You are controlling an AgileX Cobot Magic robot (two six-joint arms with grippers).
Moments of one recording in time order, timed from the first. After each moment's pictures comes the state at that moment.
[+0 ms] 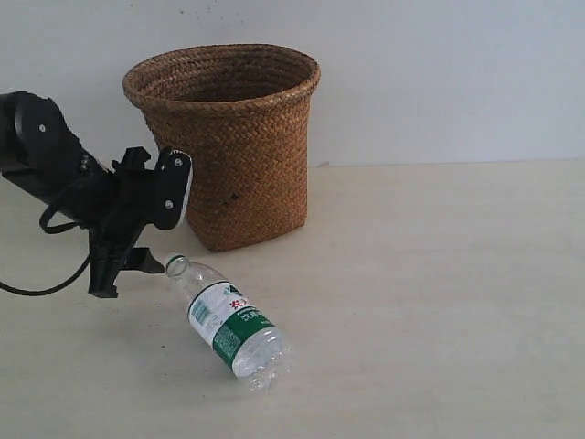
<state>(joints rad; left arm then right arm) -0.30 1.84 -1.17 -0.23 0.49 1.58 0.83 0.33 -0.45 -0.08 0.64 0.14</state>
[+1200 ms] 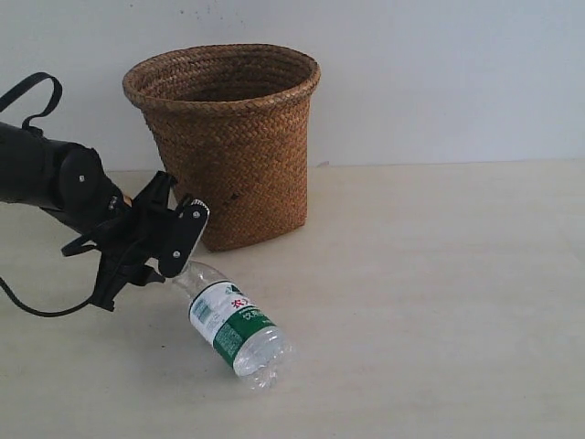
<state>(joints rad) -0.32 1.97 -1.17 -0.02 0.34 1.68 0.83 0.33 -0.45 -0.08 0.64 0.14</state>
